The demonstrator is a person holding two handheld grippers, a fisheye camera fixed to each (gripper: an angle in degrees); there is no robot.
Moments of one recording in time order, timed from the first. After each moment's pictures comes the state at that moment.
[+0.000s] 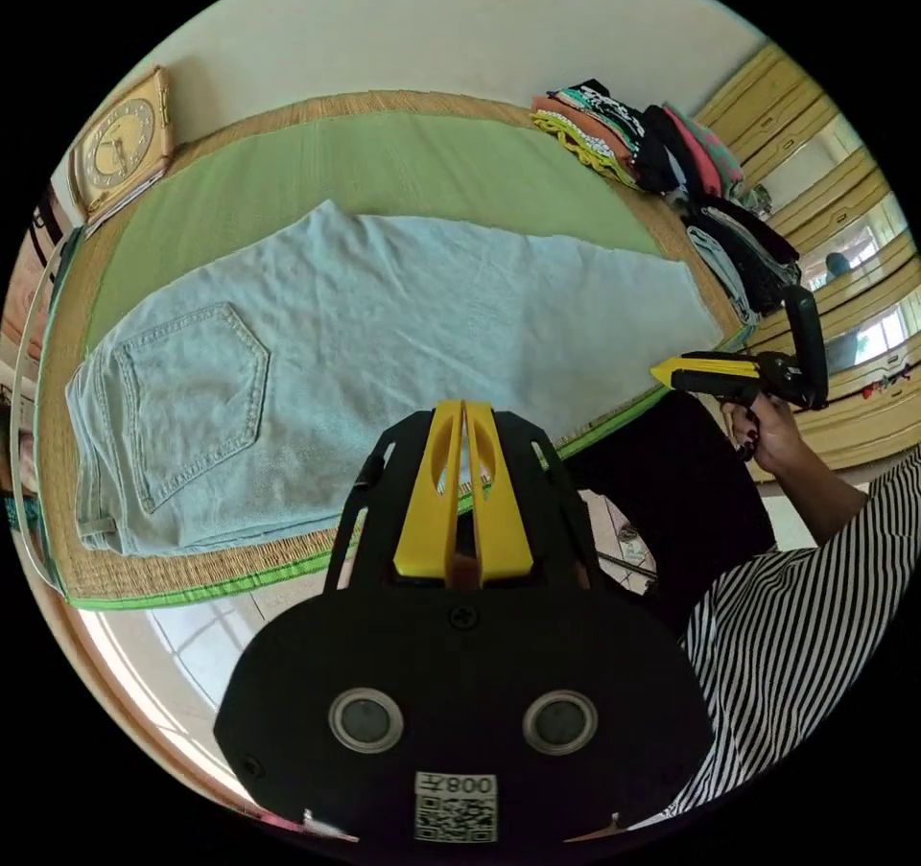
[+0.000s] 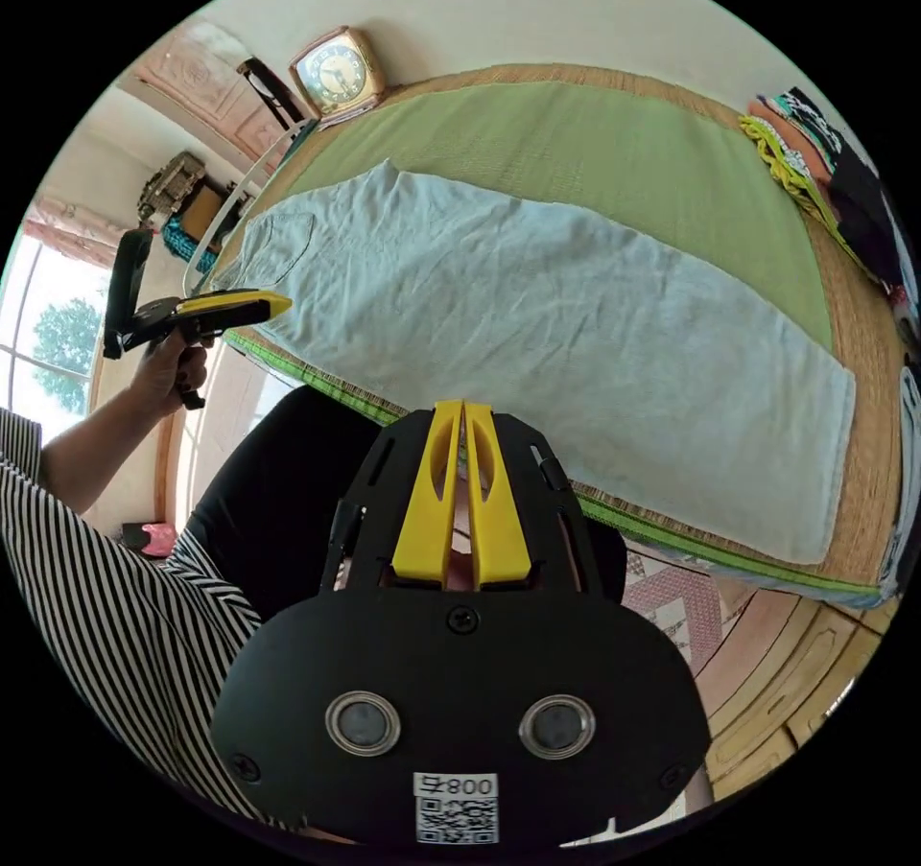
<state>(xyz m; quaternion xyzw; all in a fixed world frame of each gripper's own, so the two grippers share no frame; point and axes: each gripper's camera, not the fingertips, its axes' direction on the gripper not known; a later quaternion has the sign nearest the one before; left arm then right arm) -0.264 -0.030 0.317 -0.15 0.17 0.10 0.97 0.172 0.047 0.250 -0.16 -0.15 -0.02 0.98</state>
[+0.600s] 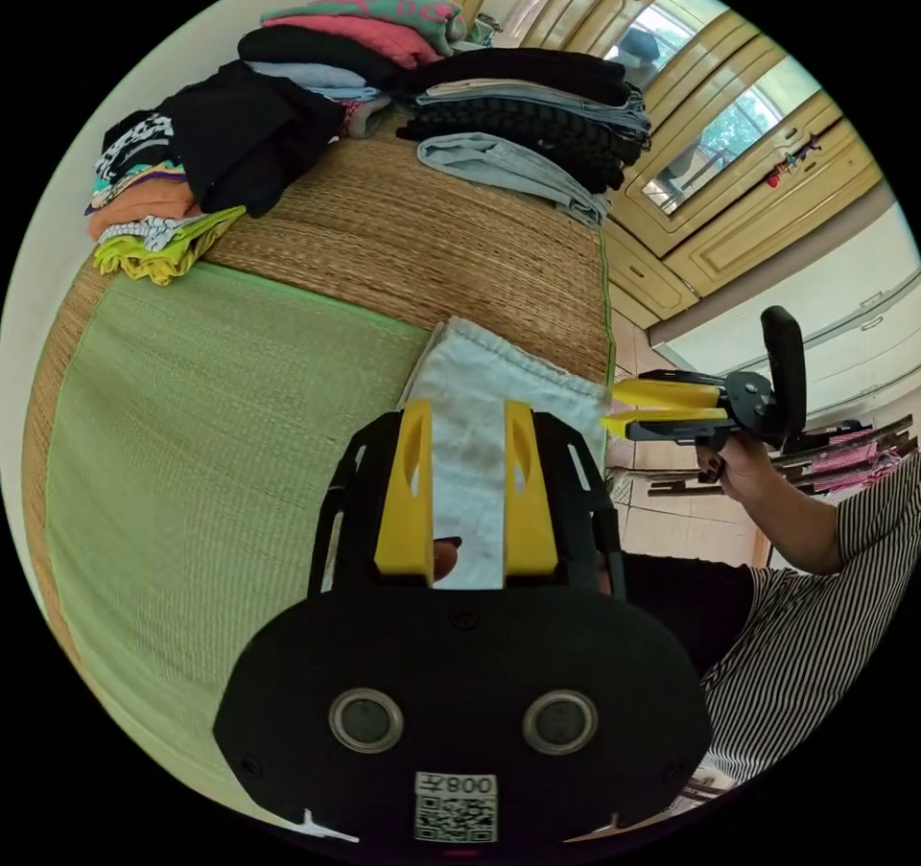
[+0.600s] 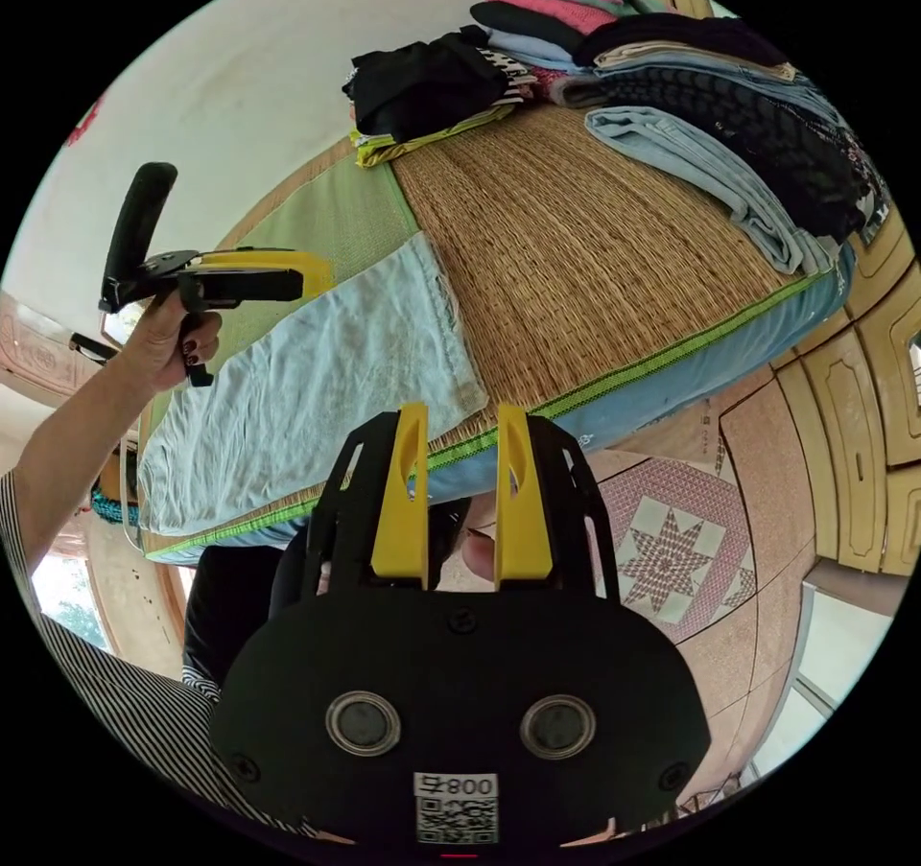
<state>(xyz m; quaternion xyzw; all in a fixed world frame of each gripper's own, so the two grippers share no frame) 0.231 -0.245 0.478 -0.19 0.30 0.45 0.82 0.432 0.143 0.204 -0.10 -0.03 0.27 0.96</state>
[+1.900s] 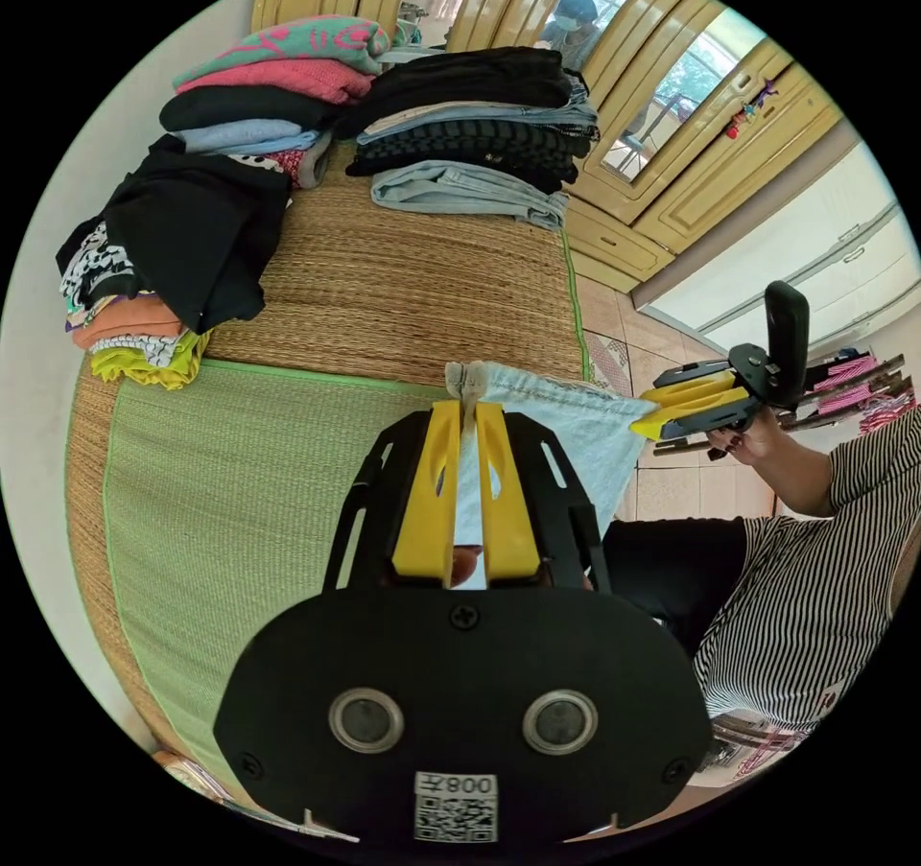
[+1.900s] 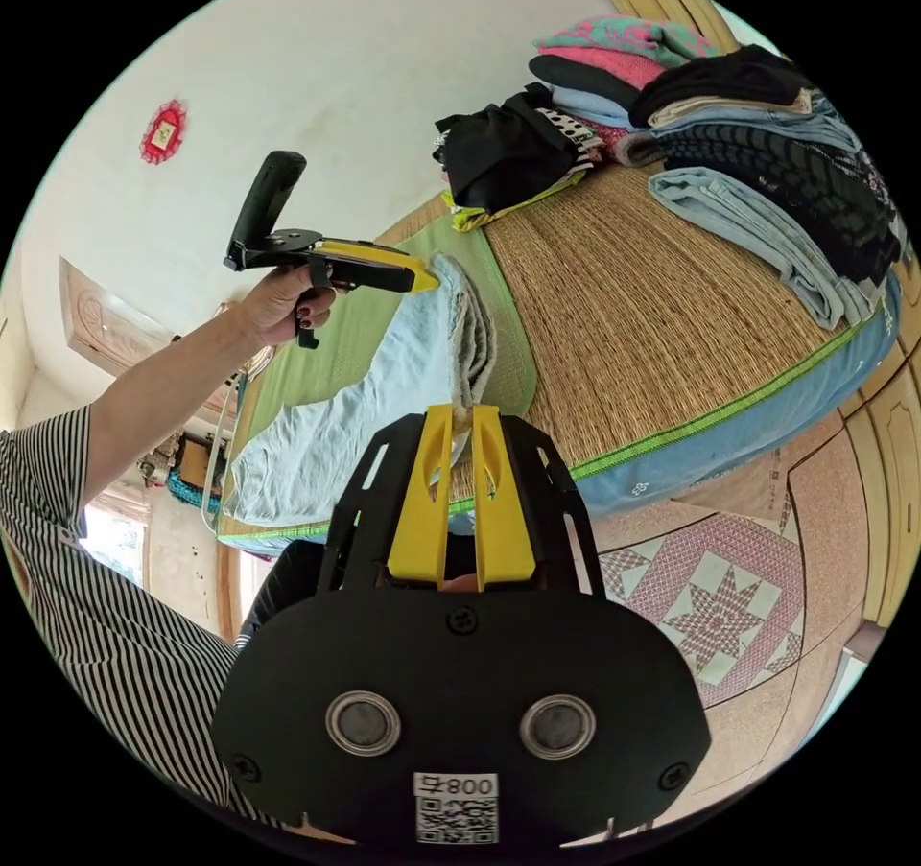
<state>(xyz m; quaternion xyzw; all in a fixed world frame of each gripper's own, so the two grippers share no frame) 0.286 -0.330 0.453 -0.17 0.31 0.53 0.78 0.490 0.172 0.102 0.01 -0.16 0.23 0.96</state>
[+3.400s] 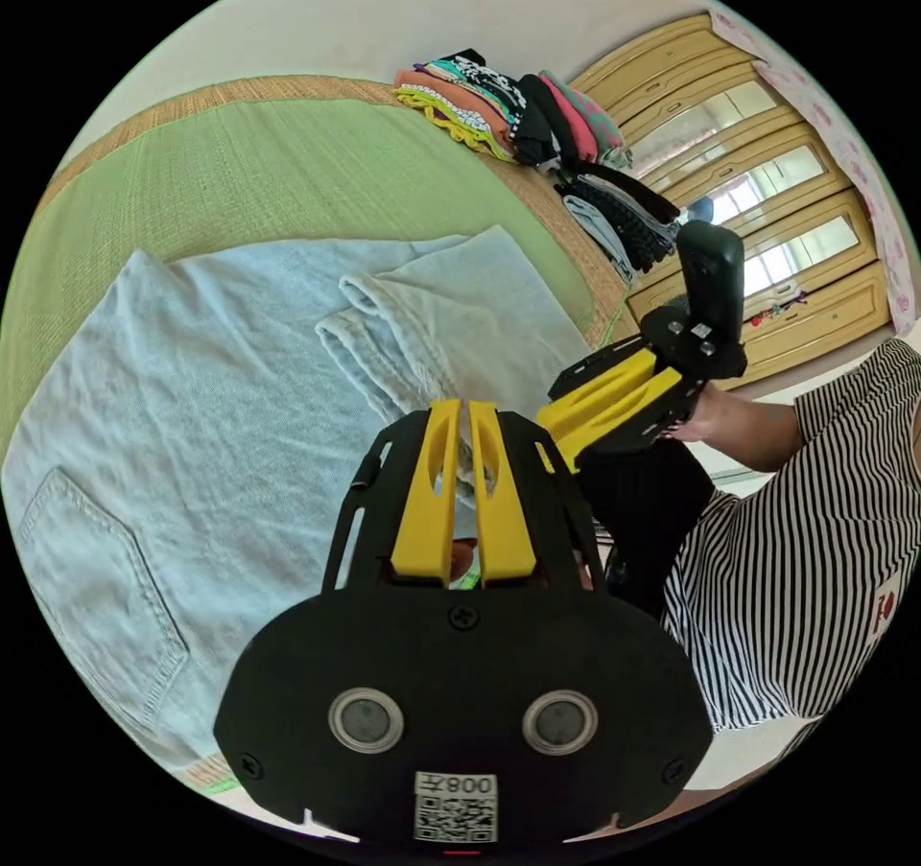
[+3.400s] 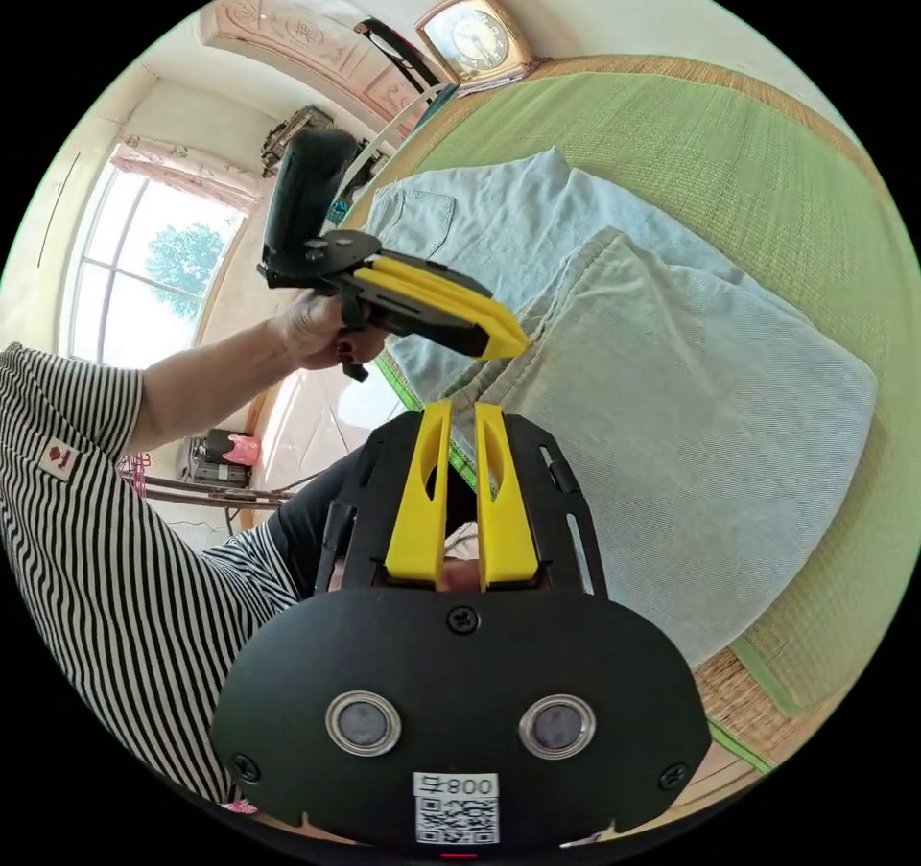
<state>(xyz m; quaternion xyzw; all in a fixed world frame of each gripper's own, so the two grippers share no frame) -0.333 -0.104 0.419 -0.17 0.35 0.15 0.91 0.113 -0.001 0.311 -0.21 -0.34 -0.16 0.90</state>
